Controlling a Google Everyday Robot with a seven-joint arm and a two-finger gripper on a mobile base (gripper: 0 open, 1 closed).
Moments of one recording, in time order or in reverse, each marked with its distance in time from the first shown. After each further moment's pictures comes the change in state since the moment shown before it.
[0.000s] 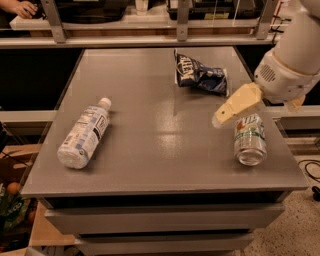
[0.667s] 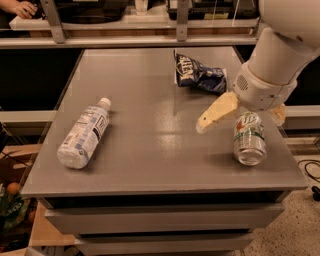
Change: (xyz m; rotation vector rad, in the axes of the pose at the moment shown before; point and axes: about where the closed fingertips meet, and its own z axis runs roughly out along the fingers) arm -0.006 0.024 0.026 0.035 0.040 0.101
